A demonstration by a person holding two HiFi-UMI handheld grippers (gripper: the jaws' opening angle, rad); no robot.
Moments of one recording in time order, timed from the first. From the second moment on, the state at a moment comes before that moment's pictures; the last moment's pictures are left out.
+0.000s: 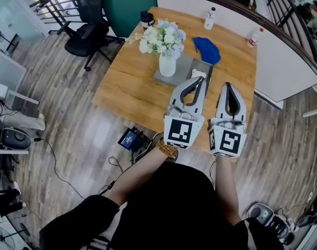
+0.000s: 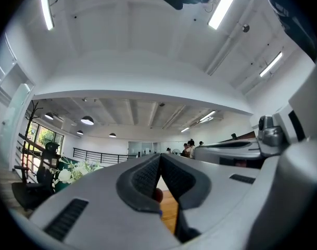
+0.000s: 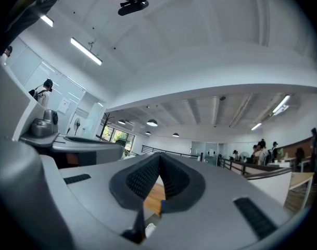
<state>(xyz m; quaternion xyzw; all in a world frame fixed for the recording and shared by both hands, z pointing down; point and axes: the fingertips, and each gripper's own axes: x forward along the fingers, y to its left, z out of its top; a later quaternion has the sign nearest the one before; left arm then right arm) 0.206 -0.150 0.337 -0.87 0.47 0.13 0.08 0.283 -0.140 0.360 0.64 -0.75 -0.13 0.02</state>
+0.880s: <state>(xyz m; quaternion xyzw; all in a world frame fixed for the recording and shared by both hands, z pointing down) 0.191 -0.137 0.368 -0.87 0.46 0.15 0.11 0.261 -0.120 0.415 0.63 -0.77 -0.11 0.01</state>
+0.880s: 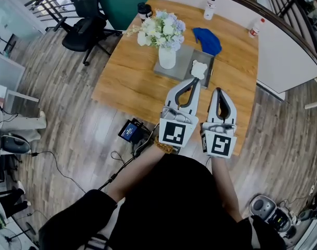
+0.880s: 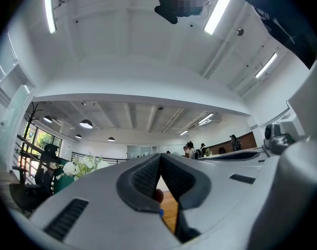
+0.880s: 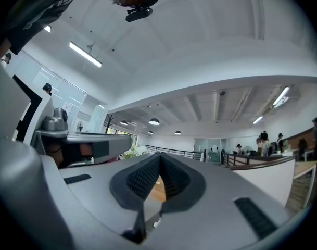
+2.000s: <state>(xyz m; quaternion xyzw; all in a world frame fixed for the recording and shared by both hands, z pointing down) 0.203 -0.138 0.394 -0.89 0.42 0.14 0.08 0.261 -0.115 0.431 0.64 -0.76 -0.11 0.03</state>
